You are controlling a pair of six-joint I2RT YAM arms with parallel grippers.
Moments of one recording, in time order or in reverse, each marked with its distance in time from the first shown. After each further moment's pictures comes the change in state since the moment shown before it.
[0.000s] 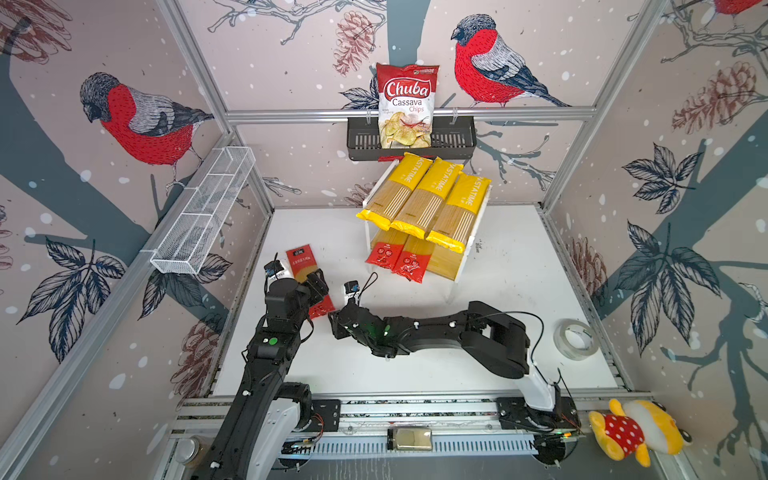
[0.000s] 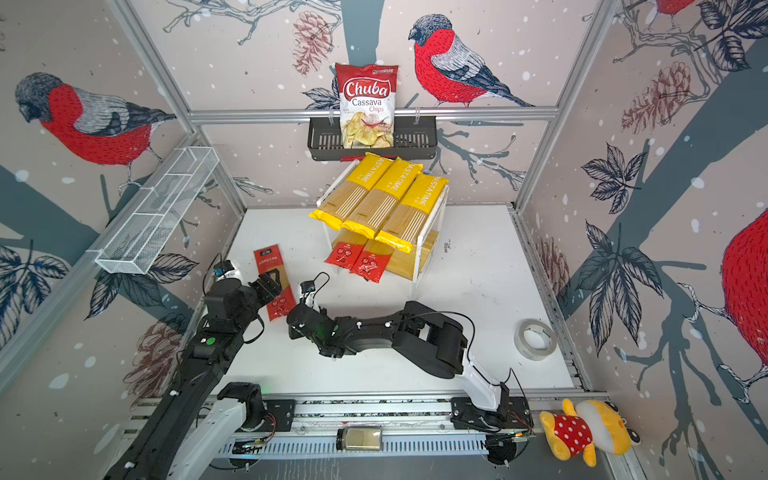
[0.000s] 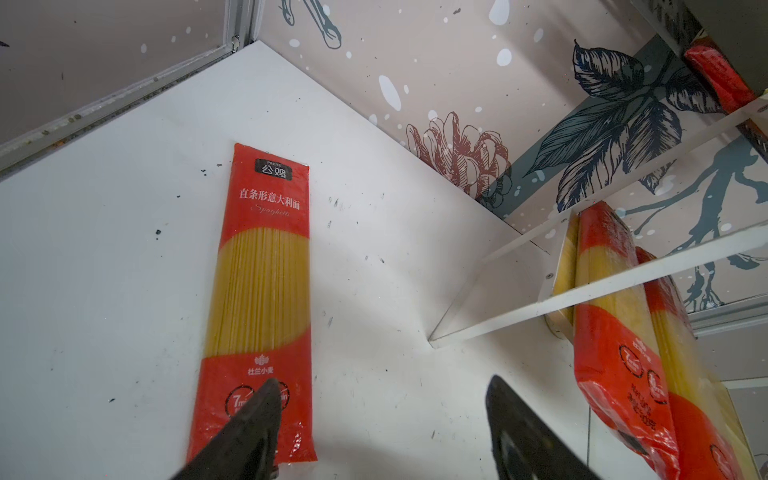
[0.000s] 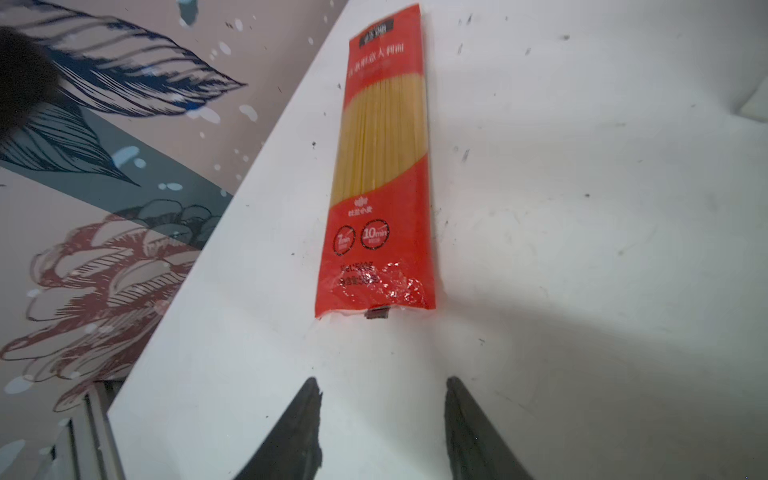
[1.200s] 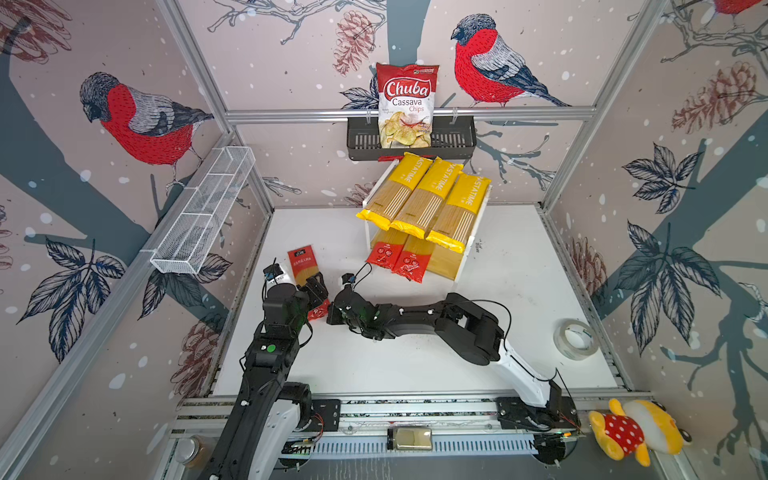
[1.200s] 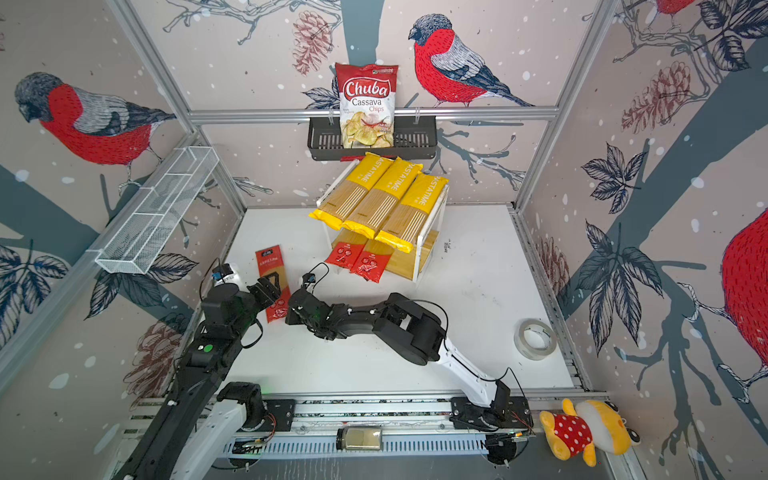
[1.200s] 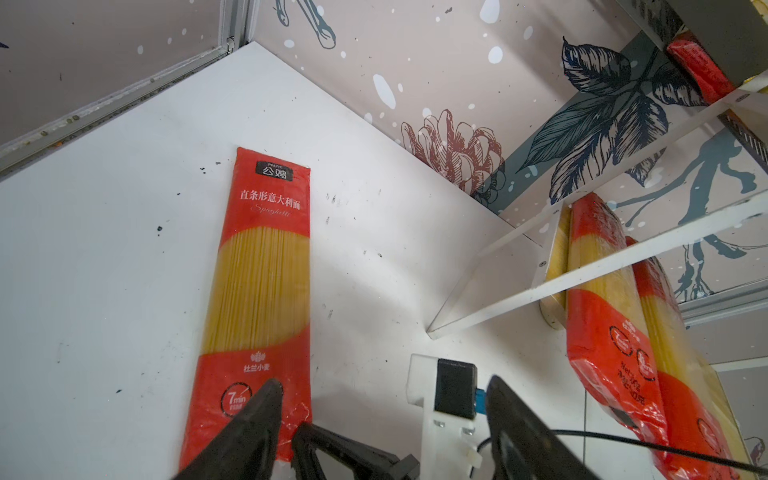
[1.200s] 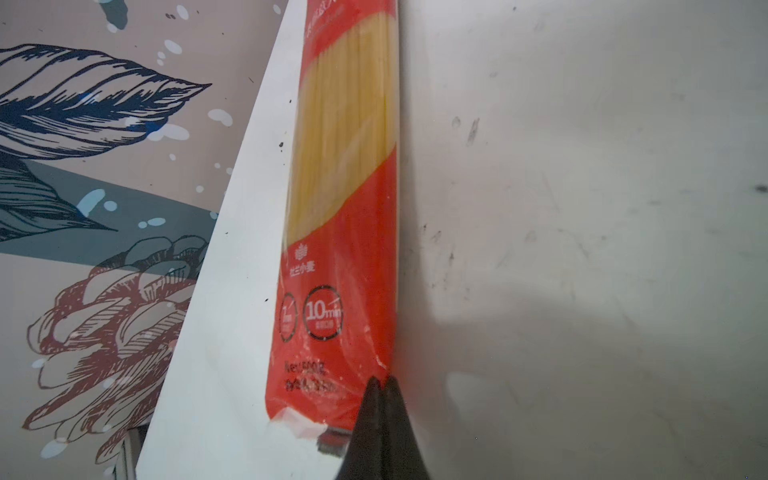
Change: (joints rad) left arm 0.002 -0.059 -0.029 -0.020 0.016 0.001; right arm -0.089 0.176 0.173 0.024 -0.193 0.154
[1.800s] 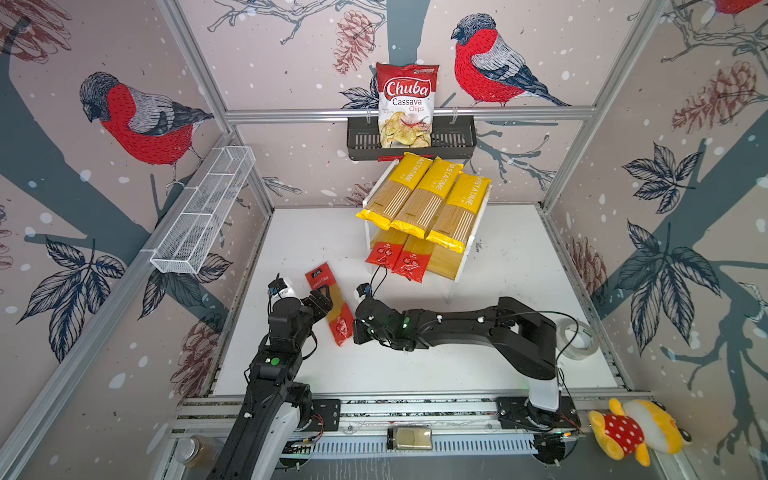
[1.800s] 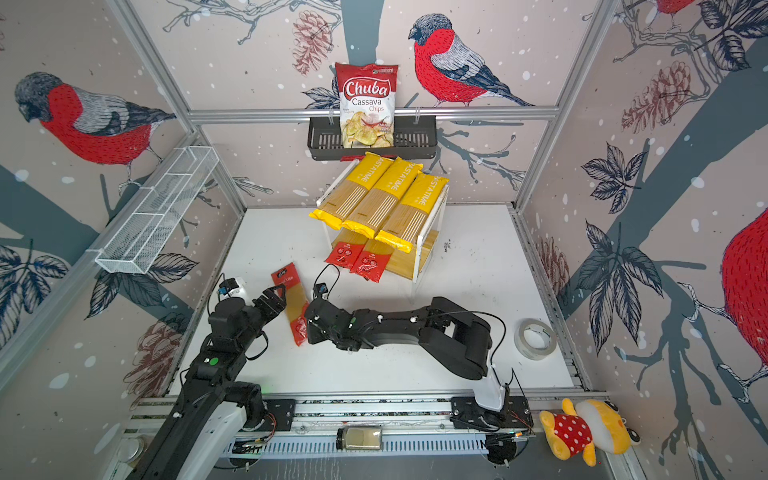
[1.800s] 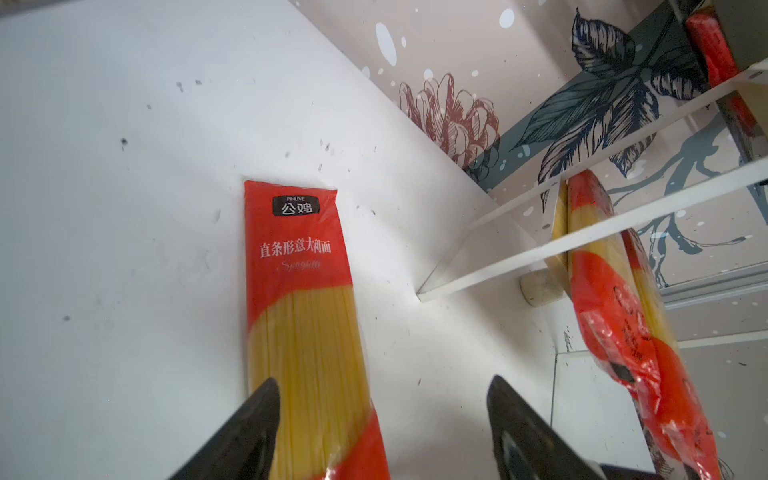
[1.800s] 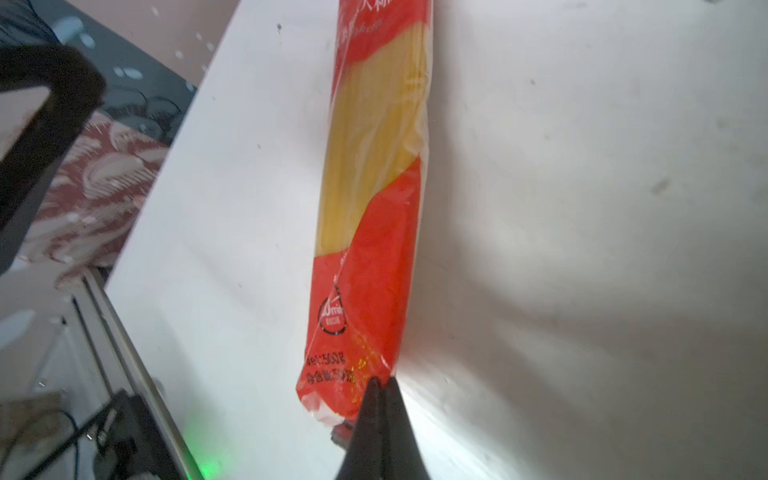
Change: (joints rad) left arm -0.077 -0.117 -0.175 0.023 0.042 -0.152; right arm 0.053 -0.440 -0.406 -0.256 0.019 -0.193
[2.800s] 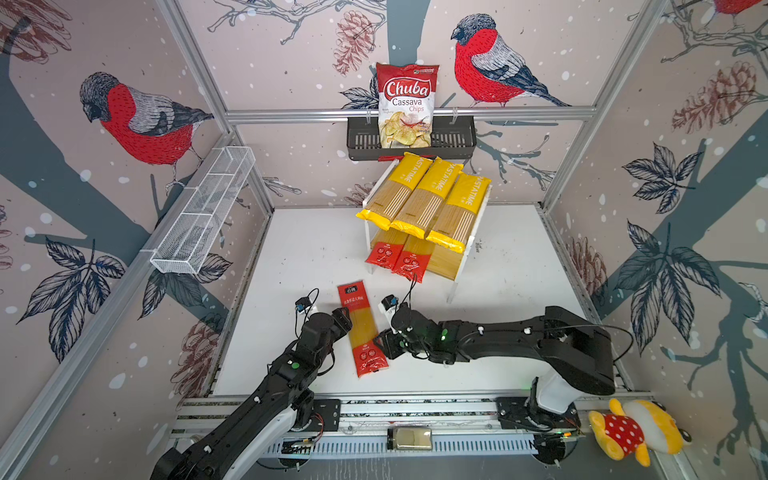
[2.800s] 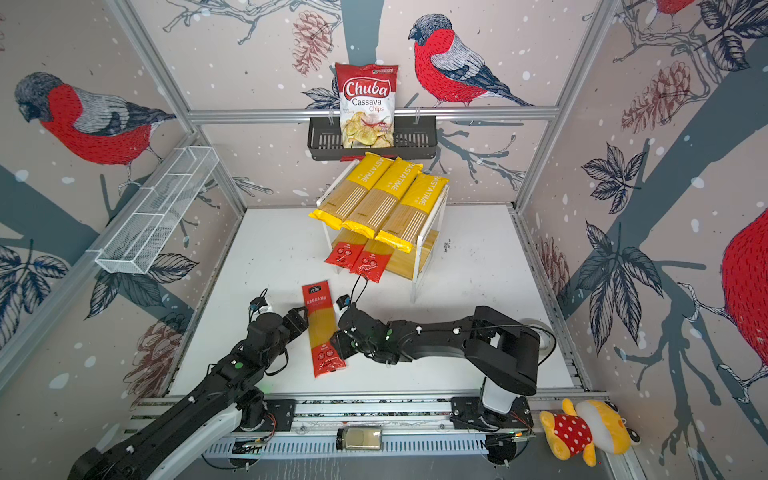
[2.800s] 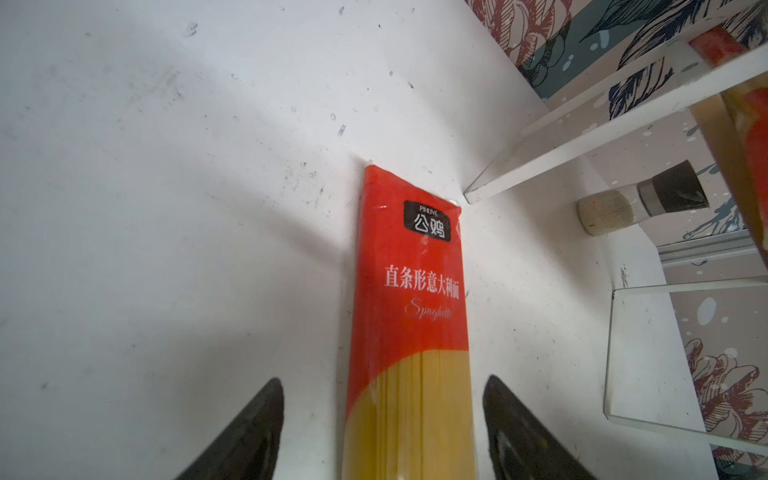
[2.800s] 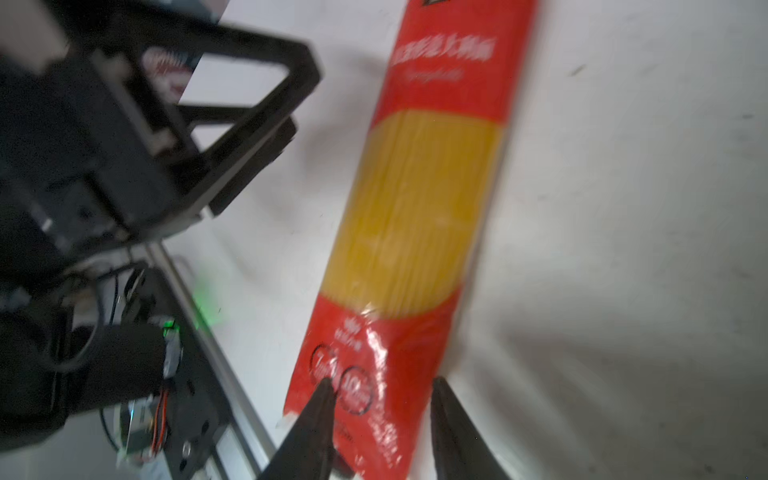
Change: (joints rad) left arm -0.309 0.131 -0.168 0.147 -0.236 -0.159; right arm -0.031 -0.258 -0.346 0.148 -0.089 -0.020
